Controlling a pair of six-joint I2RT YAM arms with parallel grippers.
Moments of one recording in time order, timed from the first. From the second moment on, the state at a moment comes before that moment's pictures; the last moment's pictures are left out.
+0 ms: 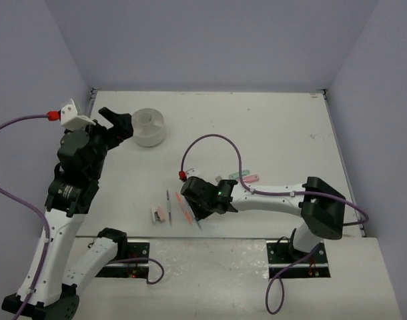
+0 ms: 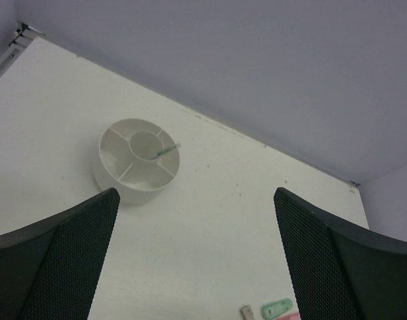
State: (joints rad) left arm -0.25 0.79 1.10 -0.43 -0.29 -0.56; right arm 1.22 1.64 1.09 -0.54 0.15 0.63
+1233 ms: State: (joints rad) left arm -0.25 0.77 1.02 -0.64 -0.27 -0.44; right arm 1.26 1.85 1.20 -0.60 0.25 0.69
